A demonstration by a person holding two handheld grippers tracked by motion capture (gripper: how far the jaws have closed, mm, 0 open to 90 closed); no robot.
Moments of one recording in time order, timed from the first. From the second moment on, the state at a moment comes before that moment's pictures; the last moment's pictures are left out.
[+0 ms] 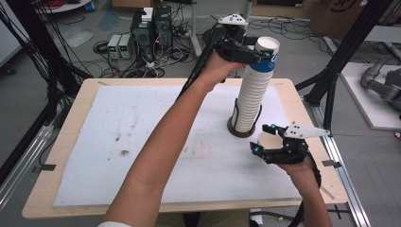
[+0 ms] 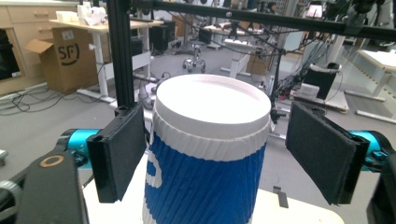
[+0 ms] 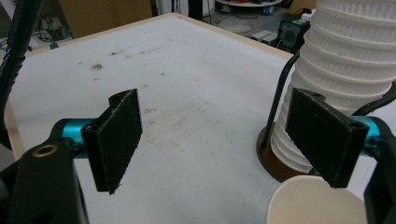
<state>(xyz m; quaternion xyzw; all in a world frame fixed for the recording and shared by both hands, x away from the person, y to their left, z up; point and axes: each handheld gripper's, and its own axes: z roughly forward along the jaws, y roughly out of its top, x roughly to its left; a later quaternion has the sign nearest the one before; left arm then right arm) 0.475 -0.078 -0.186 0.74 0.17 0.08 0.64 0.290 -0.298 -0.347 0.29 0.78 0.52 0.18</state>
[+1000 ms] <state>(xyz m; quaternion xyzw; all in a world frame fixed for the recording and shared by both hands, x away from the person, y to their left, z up) 0.467 -0.070 -0.154 0.72 0.16 0.10 0.67 0.290 -0.297 -0.351 0.29 0.78 0.52 0.16</state>
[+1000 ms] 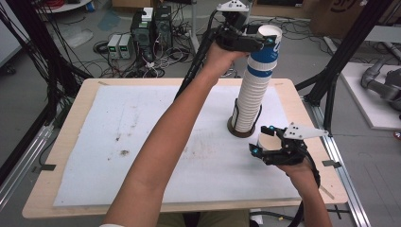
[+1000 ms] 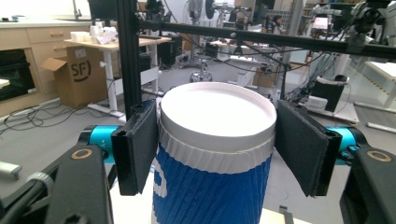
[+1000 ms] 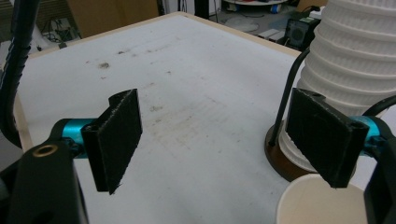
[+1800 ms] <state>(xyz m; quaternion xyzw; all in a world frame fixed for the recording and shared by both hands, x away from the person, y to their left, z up) 0.461 -0.014 -0.120 0.68 0.16 0.12 0.71 0.292 -0.290 -0.354 0.28 0.79 0.52 0.16</state>
